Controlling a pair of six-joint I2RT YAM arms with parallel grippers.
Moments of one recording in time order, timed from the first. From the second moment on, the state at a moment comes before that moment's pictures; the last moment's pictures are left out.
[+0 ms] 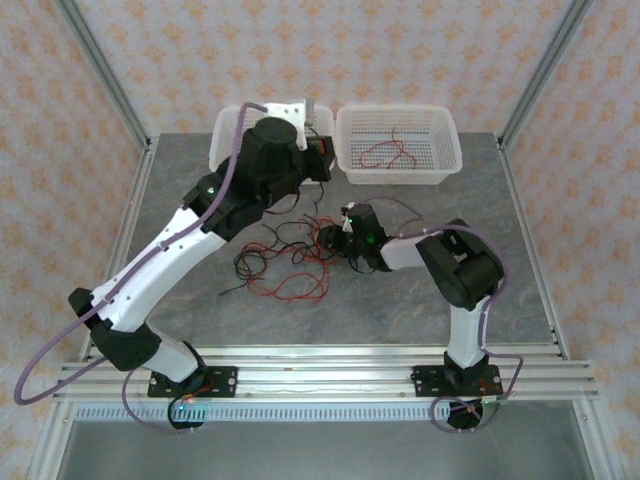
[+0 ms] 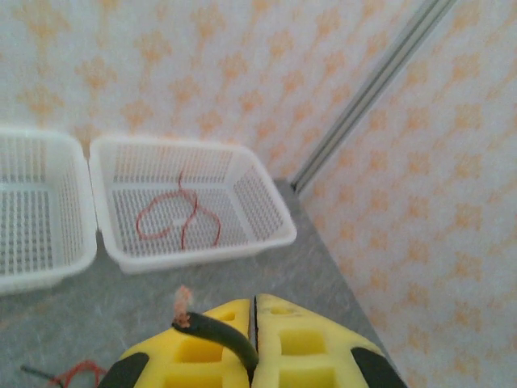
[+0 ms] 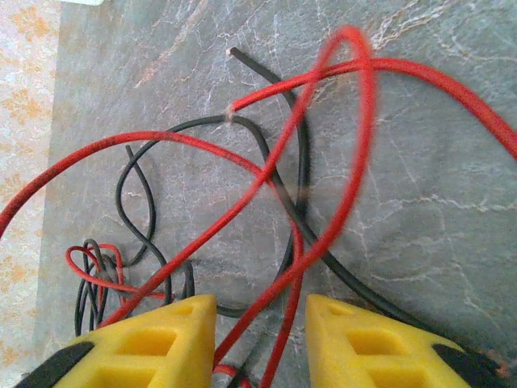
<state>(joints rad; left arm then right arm) -0.75 1.50 1.86 -0.61 -0.24 -0.54 0.58 1.94 0.90 0.39 -0.35 0.85</state>
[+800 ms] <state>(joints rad) -0.60 1.56 2.17 -0.57 -0.56 -0.27 0.58 1.76 0.79 0.27 -0.26 0.82</state>
